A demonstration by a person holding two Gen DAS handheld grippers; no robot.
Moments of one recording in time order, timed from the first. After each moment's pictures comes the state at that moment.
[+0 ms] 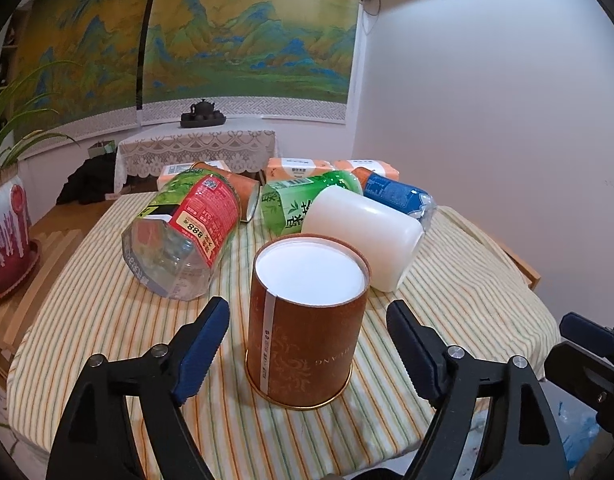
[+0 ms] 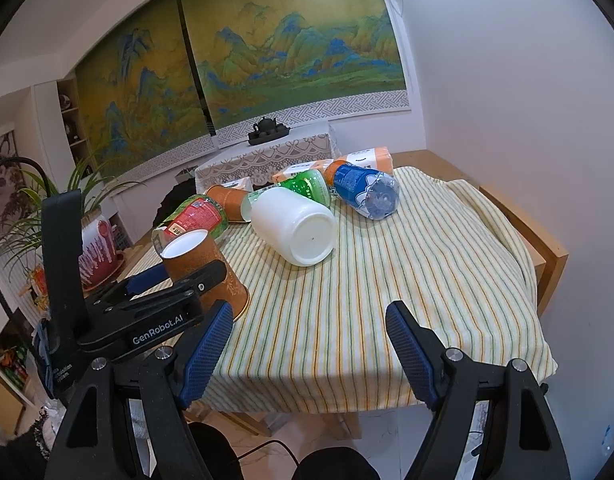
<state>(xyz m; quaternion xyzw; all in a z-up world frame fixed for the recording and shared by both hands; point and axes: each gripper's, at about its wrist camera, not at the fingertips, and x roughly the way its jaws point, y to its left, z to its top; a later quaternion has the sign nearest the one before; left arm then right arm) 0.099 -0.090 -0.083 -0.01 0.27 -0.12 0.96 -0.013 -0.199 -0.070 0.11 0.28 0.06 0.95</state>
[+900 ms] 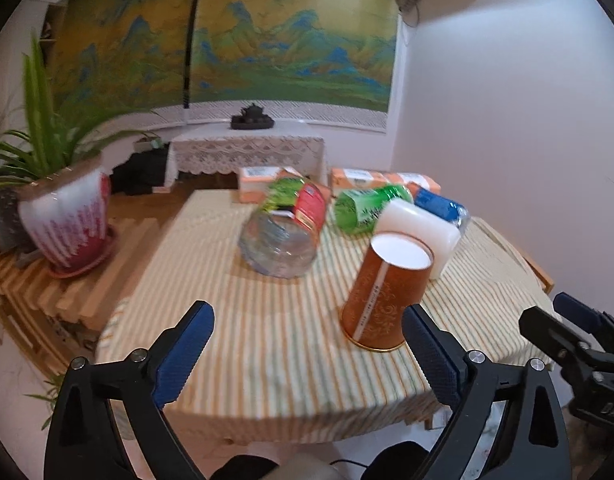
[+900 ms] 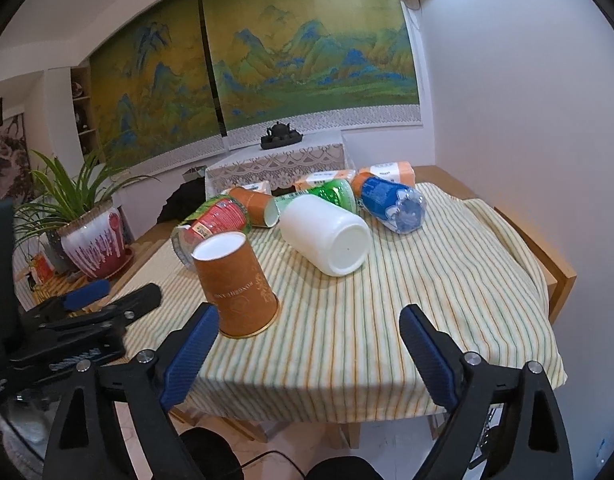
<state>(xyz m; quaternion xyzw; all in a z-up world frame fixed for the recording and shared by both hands) 0.030 -0.021 -0.048 -0.03 0.26 -0.04 0.96 -0.016 -0.161 -0.061 0.07 0.25 0.07 0.96</state>
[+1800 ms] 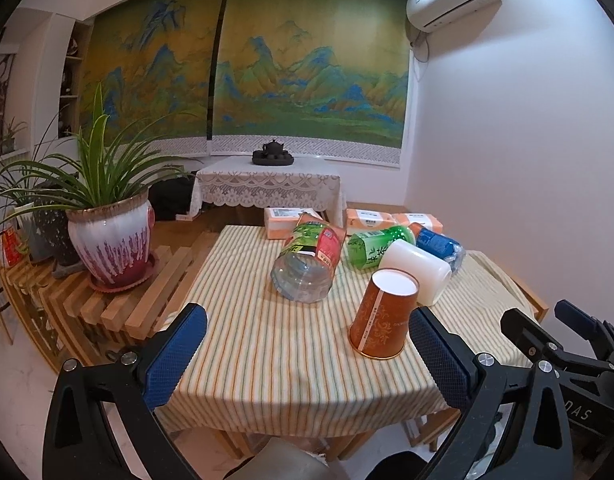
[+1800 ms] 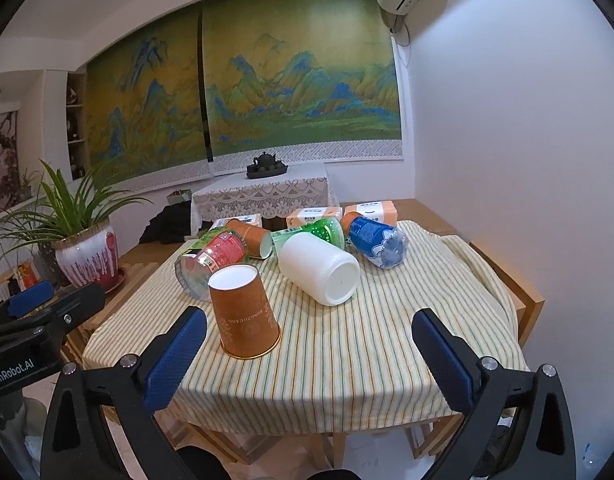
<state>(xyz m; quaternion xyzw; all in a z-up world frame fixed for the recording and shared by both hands) -0.033 -0.008 -0.007 -0.04 0.20 -0.01 0.98 -0.046 -0.144 -0.034 0.05 0.20 0.02 0.98</state>
